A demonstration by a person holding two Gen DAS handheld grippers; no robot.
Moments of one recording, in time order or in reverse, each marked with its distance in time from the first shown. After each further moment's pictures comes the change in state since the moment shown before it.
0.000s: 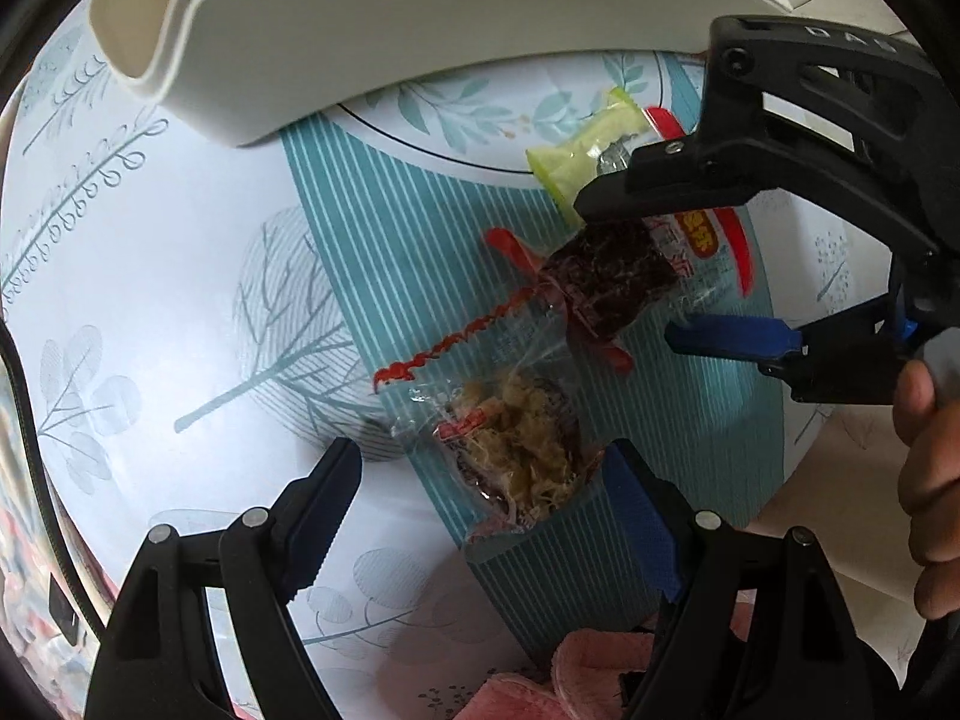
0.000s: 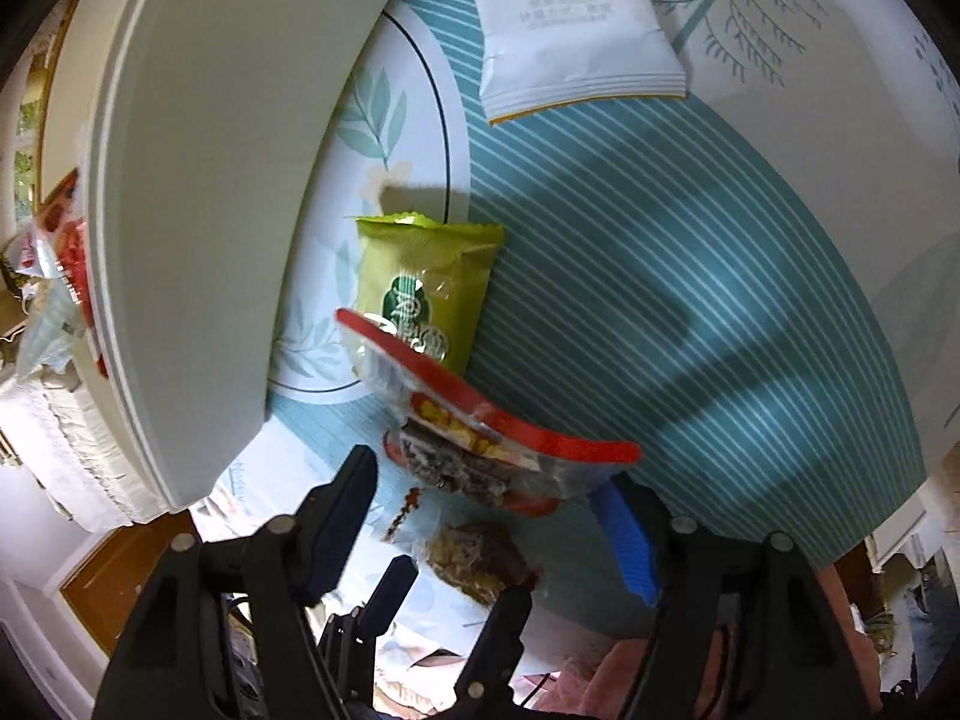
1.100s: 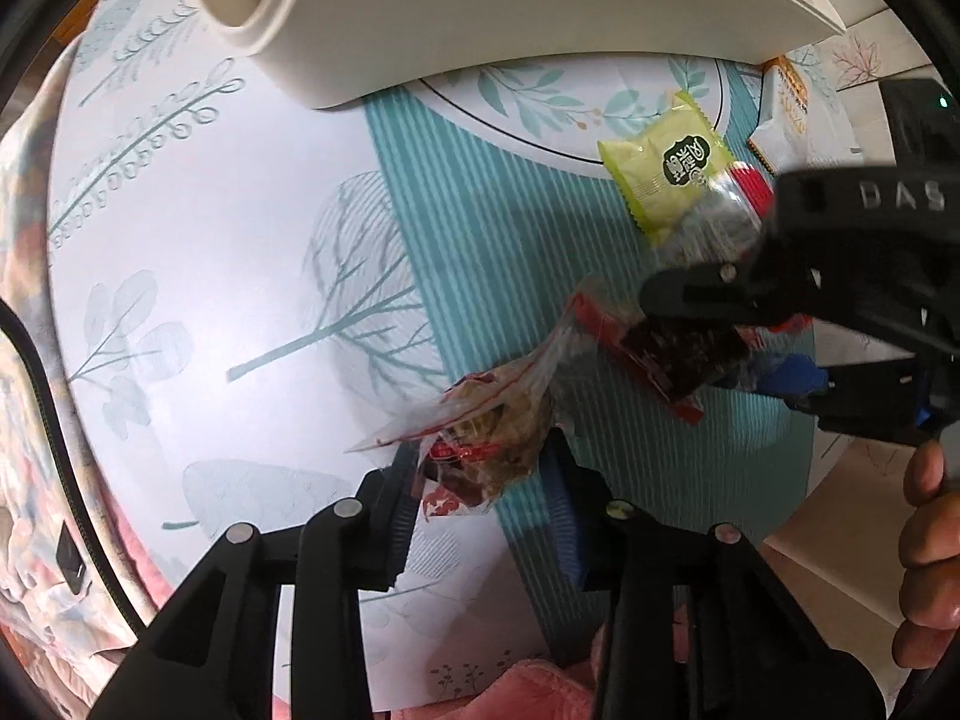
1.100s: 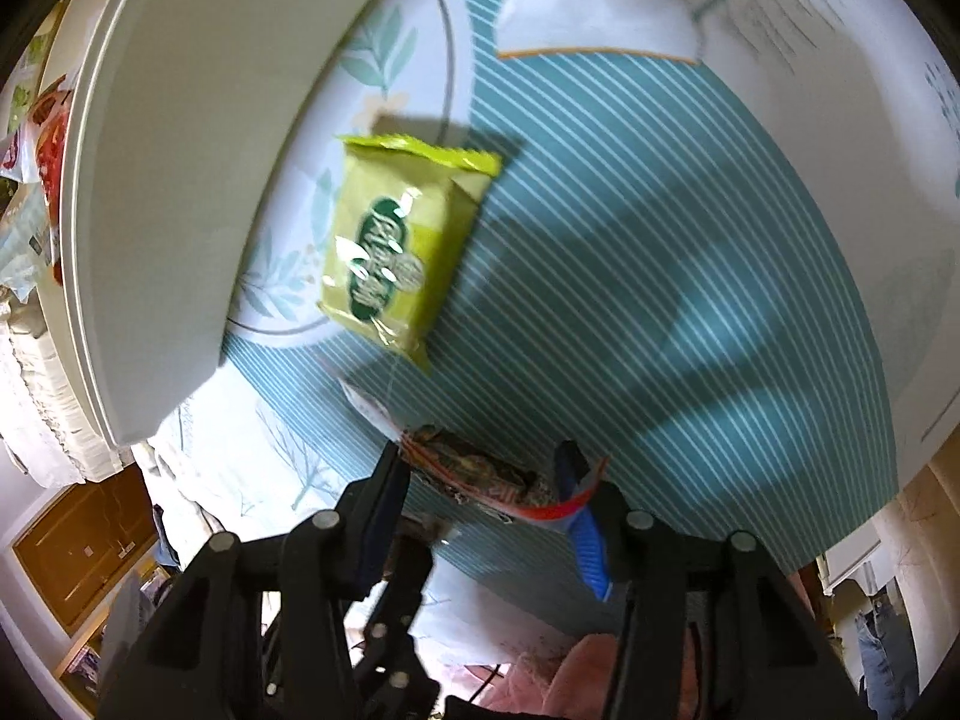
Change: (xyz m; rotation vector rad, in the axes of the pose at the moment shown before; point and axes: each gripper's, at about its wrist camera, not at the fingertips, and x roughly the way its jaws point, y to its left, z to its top) left arm 0.008 0.006 -0.013 -0.089 0.010 0.102; right arm 0.016 0.015 -0.023 -0.105 0.027 -0.092
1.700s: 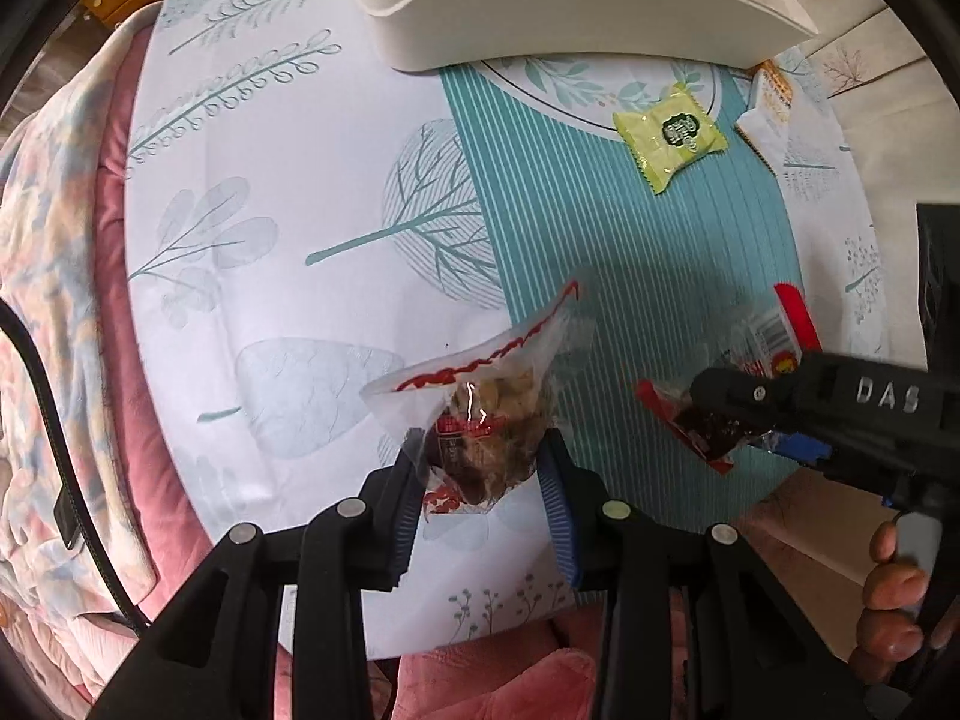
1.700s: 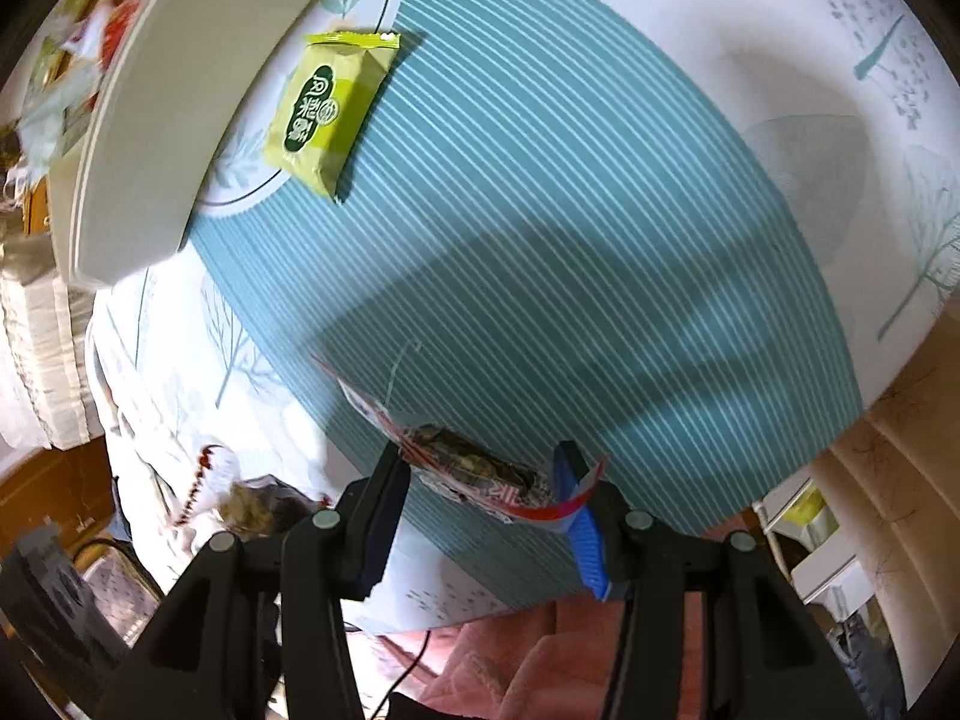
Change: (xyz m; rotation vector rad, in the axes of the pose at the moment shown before) left arm -0.021 0.002 -0.058 -0.049 -0.058 0.016; right arm -0.007 -0.024 -0.076 -0.099 -0.077 -0.058
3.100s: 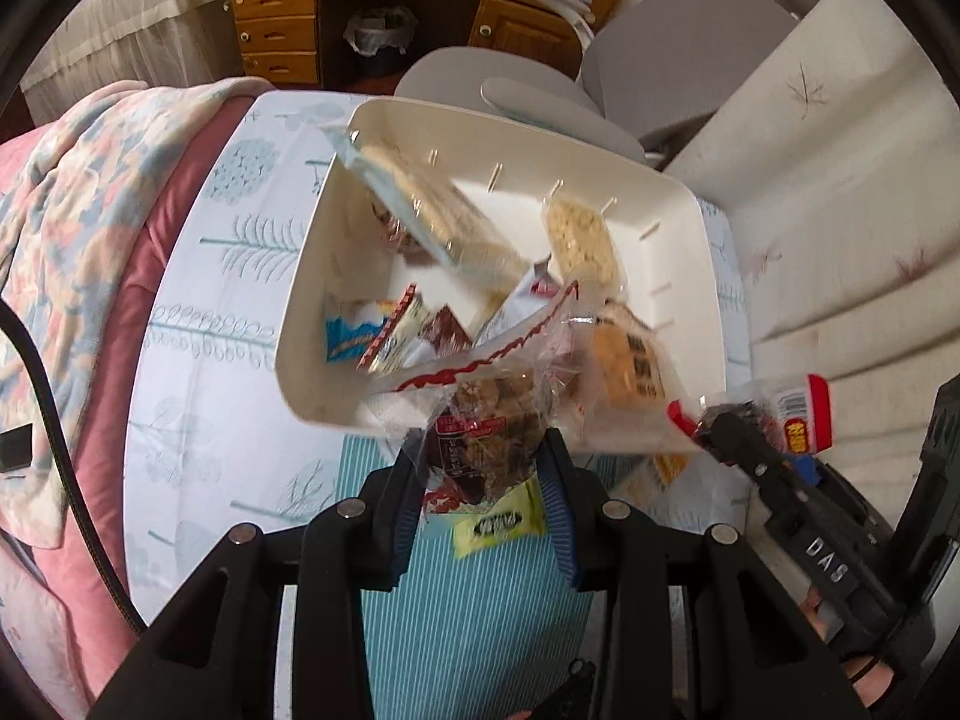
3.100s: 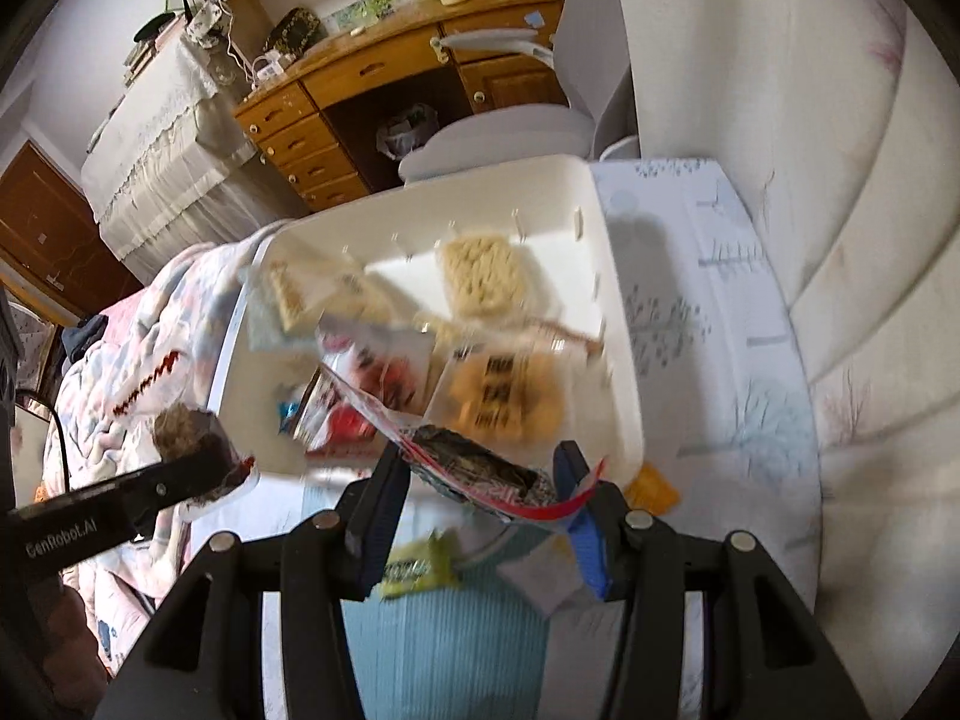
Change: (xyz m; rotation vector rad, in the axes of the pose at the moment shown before) left arm -0.132 -0.033 0.146 -0.417 -0.384 -0.075; right arm -0.171 0.070 0.141 -0.796 -0.513 0.027
